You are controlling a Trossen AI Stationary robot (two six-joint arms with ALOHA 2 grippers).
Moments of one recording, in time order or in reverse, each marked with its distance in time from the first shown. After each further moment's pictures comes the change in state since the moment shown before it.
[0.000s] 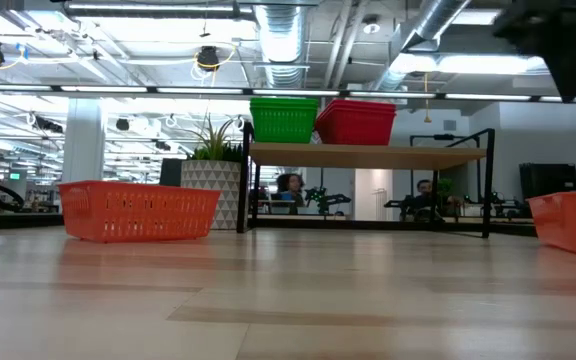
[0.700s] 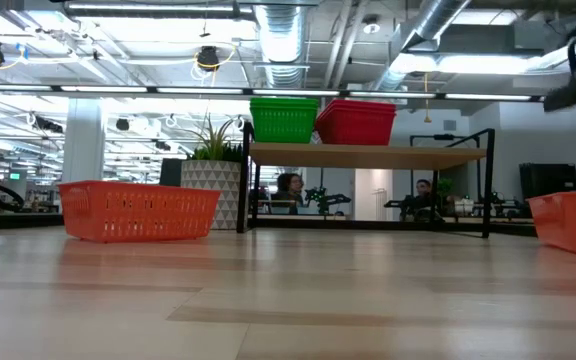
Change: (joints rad) left arm 0.000 0.000 0.000 -0.003 0.007 0.005; right arm 0.301 0.158 -0.224 0.110 -0.105 0.596
